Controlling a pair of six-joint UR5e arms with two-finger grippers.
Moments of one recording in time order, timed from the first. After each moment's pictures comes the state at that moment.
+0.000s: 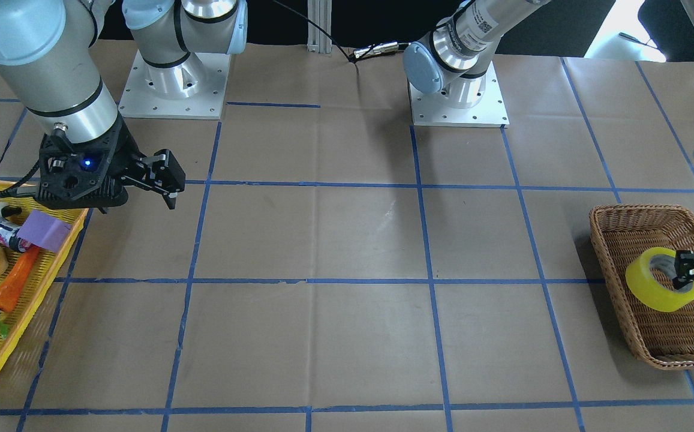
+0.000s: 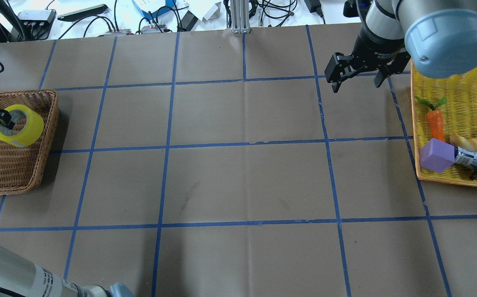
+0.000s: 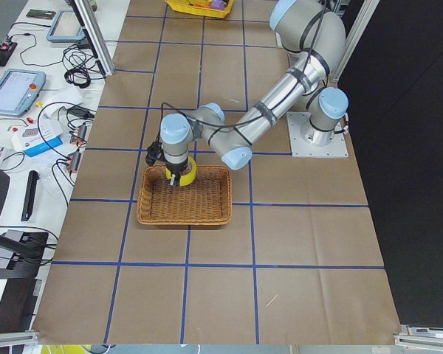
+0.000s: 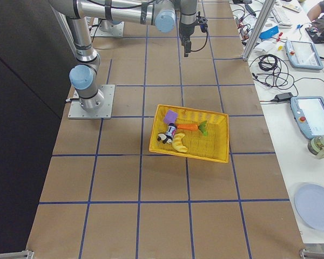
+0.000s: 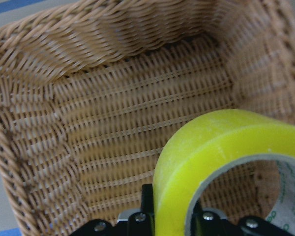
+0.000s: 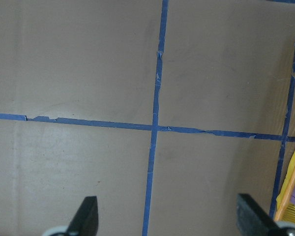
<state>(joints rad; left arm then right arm) -0.84 -2.09 -1.55 -1.00 1.54 0.97 1.56 -1.46 1.59 -1.74 -1.57 -0.11</state>
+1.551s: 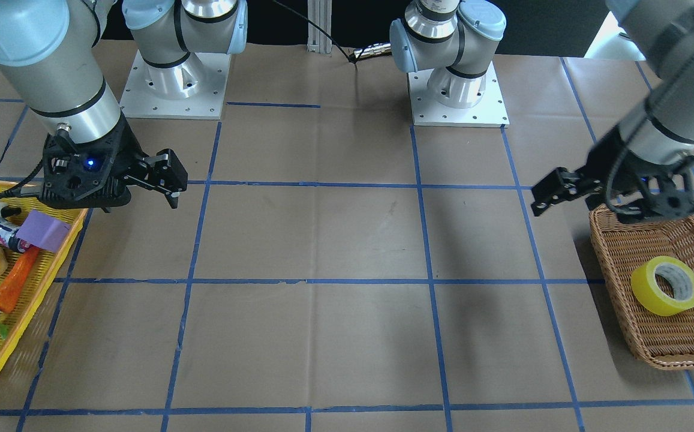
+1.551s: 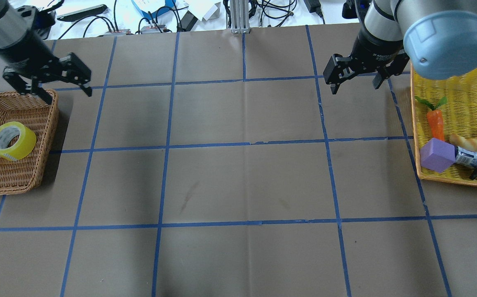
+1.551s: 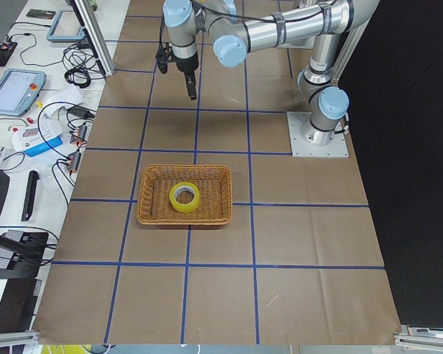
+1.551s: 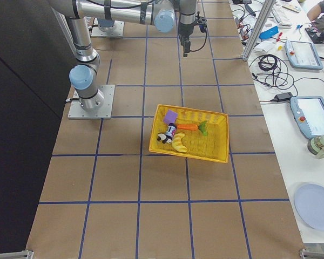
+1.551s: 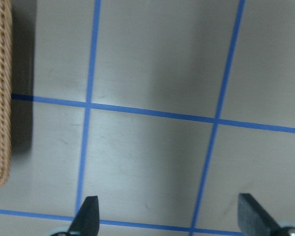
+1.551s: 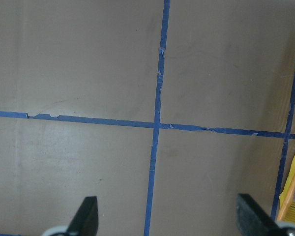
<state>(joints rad) -1.41 -1.67 -1.53 -1.56 1.54 0.01 1.56 -1.46 1.60 -1.74 -1.57 -0.10</state>
